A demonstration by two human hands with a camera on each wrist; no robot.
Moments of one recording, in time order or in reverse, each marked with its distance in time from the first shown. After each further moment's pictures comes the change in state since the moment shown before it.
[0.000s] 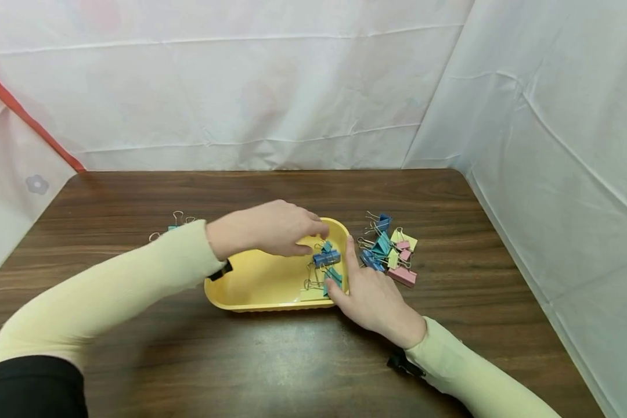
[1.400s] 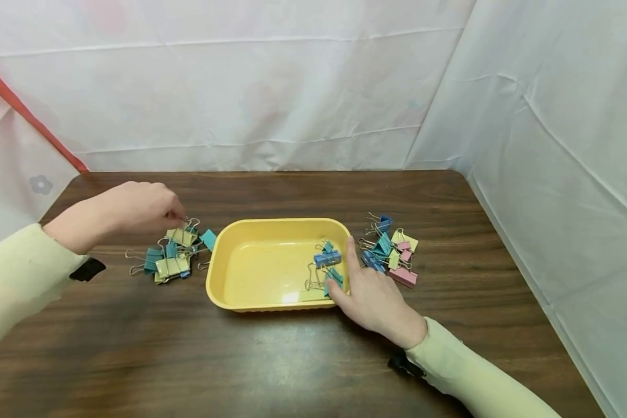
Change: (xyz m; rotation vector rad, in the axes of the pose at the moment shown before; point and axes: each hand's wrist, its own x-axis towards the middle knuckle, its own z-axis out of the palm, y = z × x) left_hand -0.165 -0.113 0.023 -0.060 -0.013 -0.397; right_hand 0.000 0.002 0.001 -0.016 0.023 0.007
